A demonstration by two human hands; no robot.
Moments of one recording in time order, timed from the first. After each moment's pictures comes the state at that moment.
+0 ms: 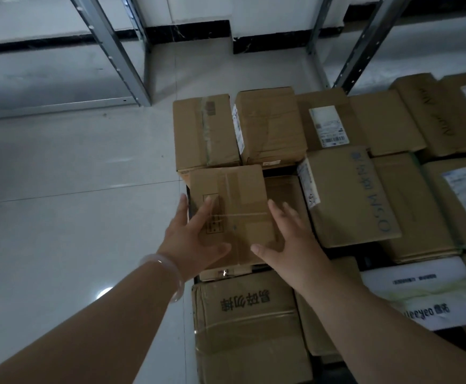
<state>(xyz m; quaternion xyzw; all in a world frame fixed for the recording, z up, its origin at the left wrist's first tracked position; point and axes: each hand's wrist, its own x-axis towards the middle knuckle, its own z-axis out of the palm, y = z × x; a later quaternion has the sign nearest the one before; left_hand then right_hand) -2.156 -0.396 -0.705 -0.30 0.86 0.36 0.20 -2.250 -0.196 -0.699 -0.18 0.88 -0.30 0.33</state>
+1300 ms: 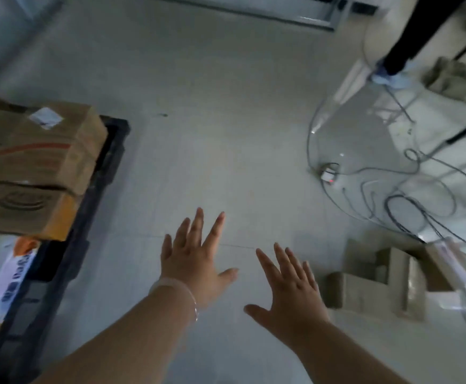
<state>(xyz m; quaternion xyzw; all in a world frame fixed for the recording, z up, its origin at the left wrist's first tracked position) -1.888 0.425 -0.551 0.44 0.87 0.05 0.24 -1.711 0.520 -0.563 0.35 0.91 -0.17 0.14</state>
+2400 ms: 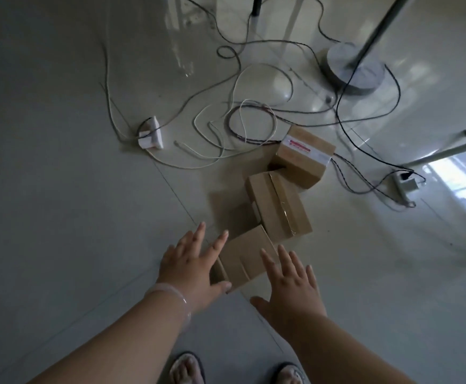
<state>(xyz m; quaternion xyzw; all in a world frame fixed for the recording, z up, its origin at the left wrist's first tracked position) -1.580 0.775 -0.733 0.74 0.59 -0.16 0.29 -1.369 0.735 -0.735 0.67 0.66 -0.30 0.18</state>
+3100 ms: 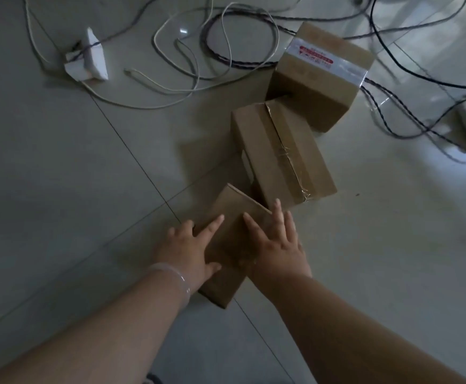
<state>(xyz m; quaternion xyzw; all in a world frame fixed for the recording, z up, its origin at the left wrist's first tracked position) -1.510 0.781 -0.972 0.71 0.63 -0.18 0.27 -1.323 0.766 -0.967 0.66 0.67 -0.31 0.14</state>
